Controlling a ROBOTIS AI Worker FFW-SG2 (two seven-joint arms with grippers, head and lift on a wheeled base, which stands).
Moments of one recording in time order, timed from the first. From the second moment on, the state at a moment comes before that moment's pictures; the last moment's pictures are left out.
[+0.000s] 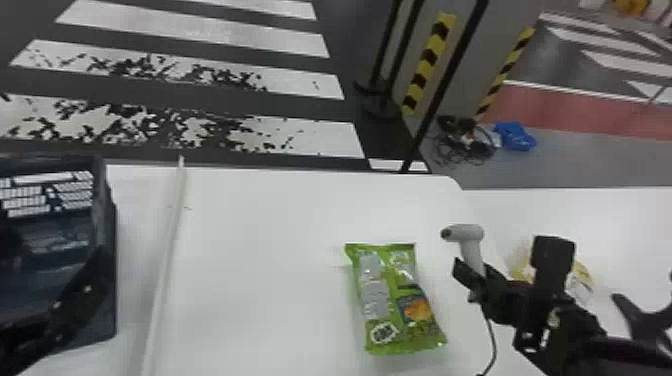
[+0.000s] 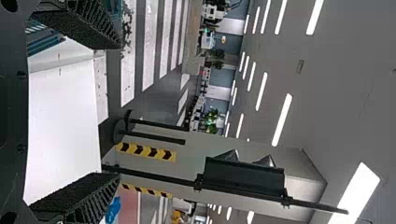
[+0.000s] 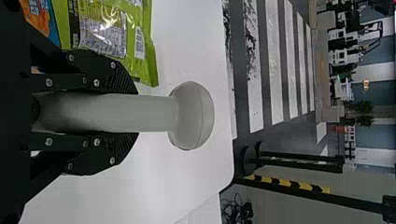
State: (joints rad) left arm 0.65 0.24 0.06 -2.26 0.38 0.04 -0.29; right arm 0.33 -0.25 -0.42 -1.95 -0.27 0.70 0.24
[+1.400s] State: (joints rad) left arm 0.72 0.23 0.08 -2.33 0.35 0.06 -0.29; right arm 0.20 -0.35 -0.41 -1.38 -0.27 0.34 0.46
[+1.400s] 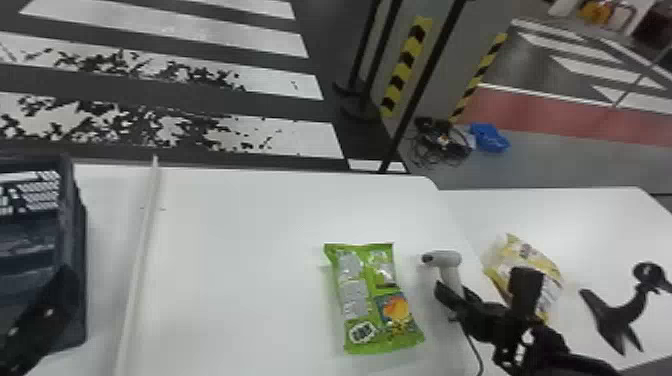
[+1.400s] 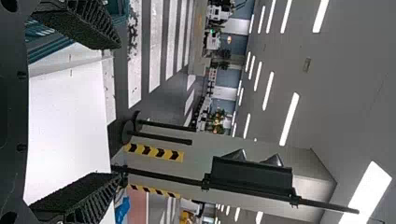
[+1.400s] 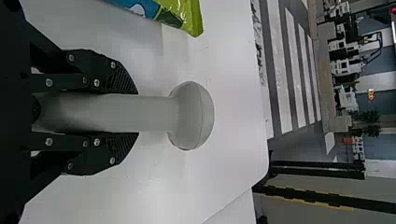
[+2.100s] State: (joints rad) left arm 0.74 0.22 0.07 -2.34 0.34 0.07 -0.30; right arm 0.28 -0.34 -0.45 -1.45 -0.35 0.31 0.48
